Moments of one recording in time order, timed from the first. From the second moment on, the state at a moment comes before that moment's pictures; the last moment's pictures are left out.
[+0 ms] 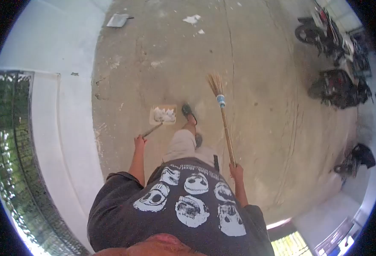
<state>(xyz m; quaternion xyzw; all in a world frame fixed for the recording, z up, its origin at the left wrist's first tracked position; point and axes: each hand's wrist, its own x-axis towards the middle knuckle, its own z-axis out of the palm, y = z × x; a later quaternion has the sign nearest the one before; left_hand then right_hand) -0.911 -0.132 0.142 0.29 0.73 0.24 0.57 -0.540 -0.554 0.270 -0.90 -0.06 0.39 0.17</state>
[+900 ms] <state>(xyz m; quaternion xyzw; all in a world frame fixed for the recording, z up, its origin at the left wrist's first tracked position) -1.054 -0.202 0.158 0.34 0.73 0.17 0.57 -0.627 -0.534 0.249 -0.94 -0.14 0.30 -0.06</state>
